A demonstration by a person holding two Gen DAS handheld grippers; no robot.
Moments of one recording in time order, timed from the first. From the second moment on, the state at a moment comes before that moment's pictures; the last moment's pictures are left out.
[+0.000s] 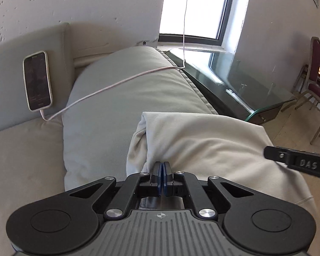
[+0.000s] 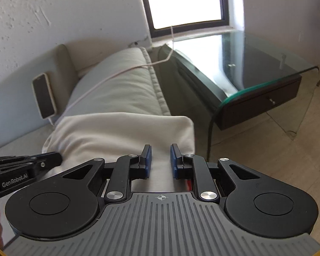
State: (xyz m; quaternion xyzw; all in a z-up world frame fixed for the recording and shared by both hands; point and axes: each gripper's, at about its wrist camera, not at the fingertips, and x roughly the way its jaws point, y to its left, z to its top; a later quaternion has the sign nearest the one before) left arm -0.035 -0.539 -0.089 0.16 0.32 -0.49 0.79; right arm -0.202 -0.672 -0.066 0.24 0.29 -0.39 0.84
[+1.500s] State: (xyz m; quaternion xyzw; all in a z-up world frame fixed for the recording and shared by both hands) left arm -0.153 -0.408 -0.034 0.26 0.40 -0.51 0.72; right arm -0.329 -0.513 -0.019 0.33 0.39 -0.32 0.80
